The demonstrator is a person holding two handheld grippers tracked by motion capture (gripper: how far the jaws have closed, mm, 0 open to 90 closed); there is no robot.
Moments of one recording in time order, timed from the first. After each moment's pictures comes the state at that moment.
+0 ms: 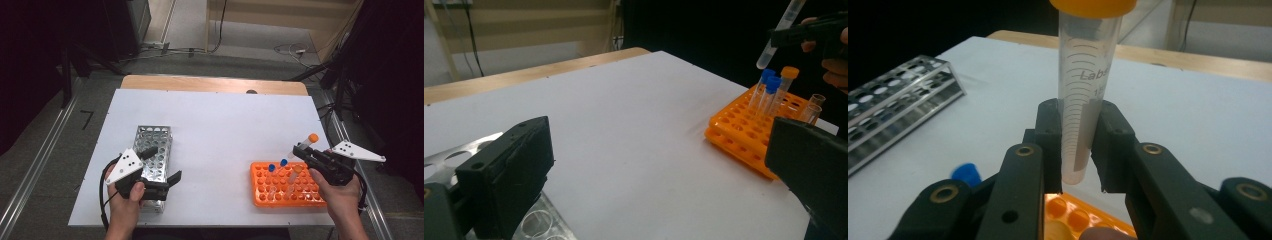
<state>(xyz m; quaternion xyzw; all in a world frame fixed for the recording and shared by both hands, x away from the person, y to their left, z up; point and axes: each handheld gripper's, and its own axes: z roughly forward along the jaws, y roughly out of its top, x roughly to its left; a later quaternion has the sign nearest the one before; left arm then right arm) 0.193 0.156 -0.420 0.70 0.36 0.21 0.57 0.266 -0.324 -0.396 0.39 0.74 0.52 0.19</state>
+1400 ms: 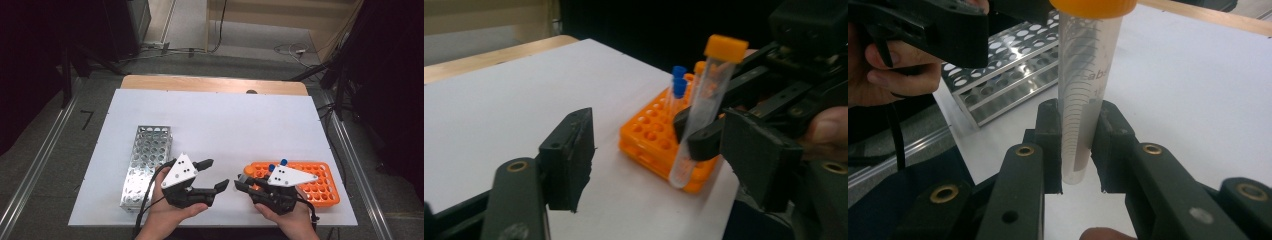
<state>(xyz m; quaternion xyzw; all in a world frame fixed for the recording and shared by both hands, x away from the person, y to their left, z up) 0.190 0.058 -0.405 0.75 0.30 0.13 0.58 0.210 -0.203 -0.420 0.25 0.82 0.51 0.09</state>
